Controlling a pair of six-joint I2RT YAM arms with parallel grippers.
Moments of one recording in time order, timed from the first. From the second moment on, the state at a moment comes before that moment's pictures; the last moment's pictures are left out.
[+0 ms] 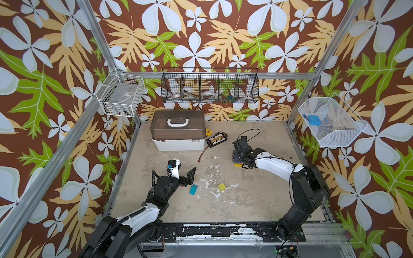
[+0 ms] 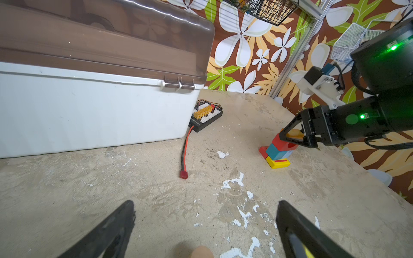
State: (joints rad) left arm -0.40 1.03 0.09 0.81 0.08 -0.30; right arm 0.52 1.70 1.14 -0.44 0.38 0.50
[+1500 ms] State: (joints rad) left arm -0.39 0.86 0.11 0.56 -0.42 -0.47; right arm 1.02 1.34 0.67 -0.23 0.30 0.58
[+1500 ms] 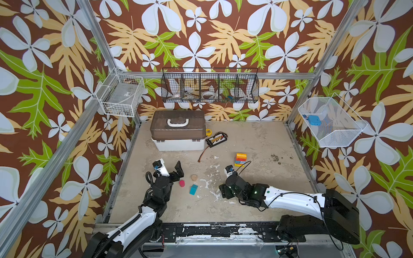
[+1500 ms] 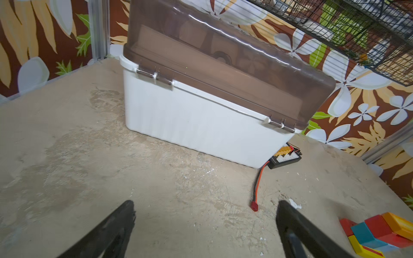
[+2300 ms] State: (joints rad) left arm -0.39 0.88 0.10 0.54 -0.52 -0.52; right arm 1.08 1.99 1.27 -0.27 0.27 0.53
